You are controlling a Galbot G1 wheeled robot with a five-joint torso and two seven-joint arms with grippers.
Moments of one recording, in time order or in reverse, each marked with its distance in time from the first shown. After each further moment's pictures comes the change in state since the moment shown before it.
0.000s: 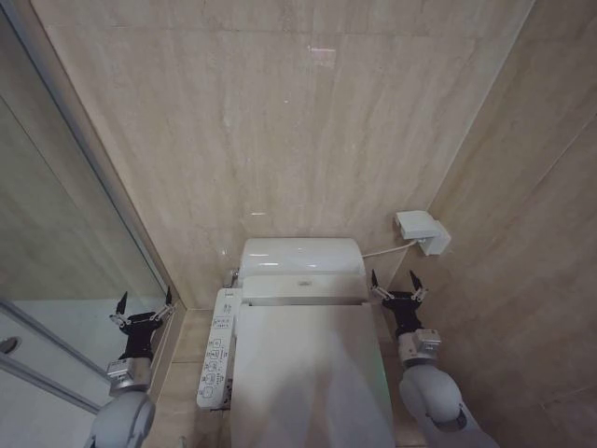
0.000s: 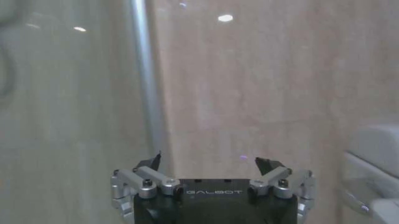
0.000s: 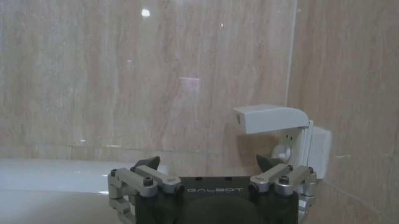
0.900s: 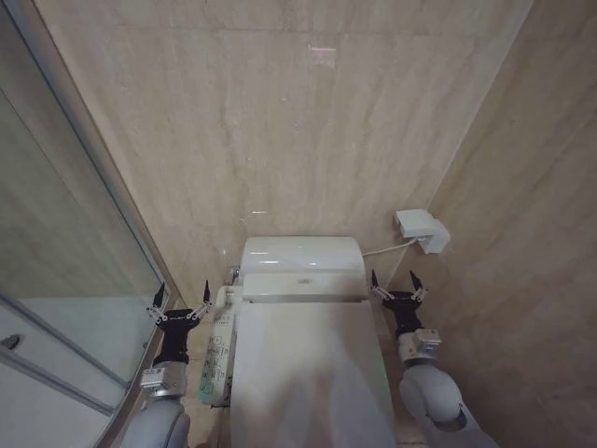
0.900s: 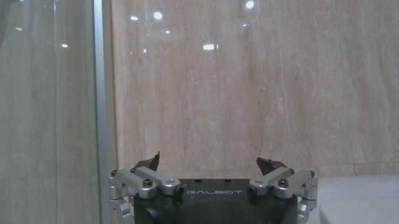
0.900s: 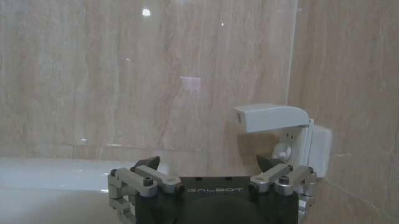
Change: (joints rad) left arm 0.125 -0.143 0.095 -0.298 0.169 0.046 -0.082; right arm 0.000 0.000 0.000 0.000 0.000 0.000 0.000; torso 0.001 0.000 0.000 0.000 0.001
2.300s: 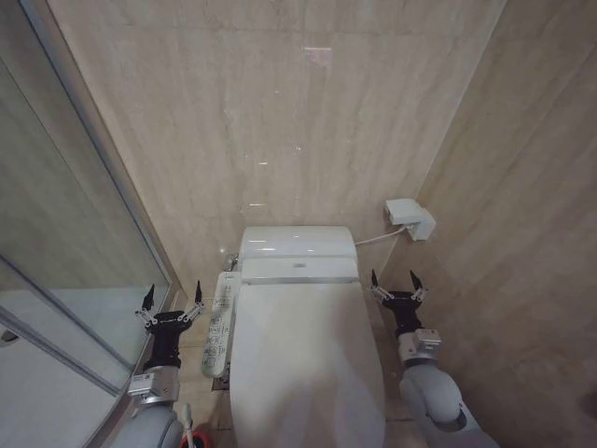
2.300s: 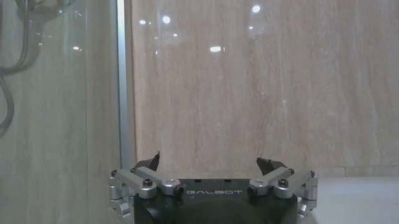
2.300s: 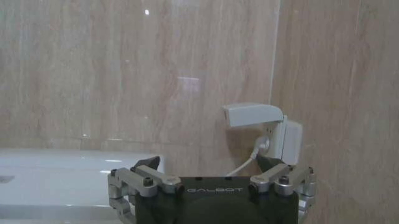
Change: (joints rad) left arm 0.047 0.004 -0.029 -0.065 -0.015 0.019 -0.021; right arm 0.000 0.000 0.000 0.000 0.000 0.000 0.000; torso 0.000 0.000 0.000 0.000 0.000
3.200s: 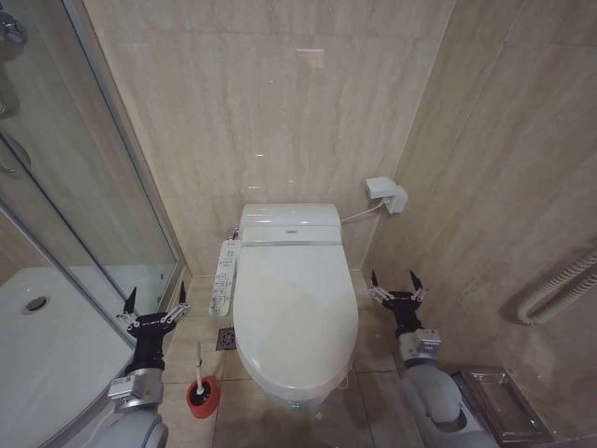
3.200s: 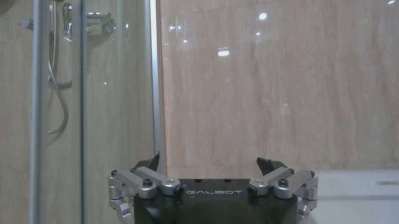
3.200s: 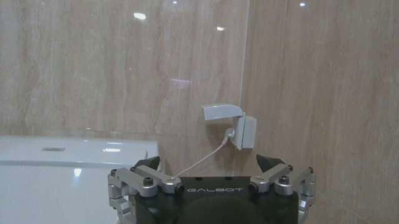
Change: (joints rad) left arm 0.027 0.021 -0.055 -0.033 -0.041 0.014 -0.013; right arm 0.000 0.000 0.000 0.000 0.000 0.000 0.000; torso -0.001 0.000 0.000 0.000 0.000
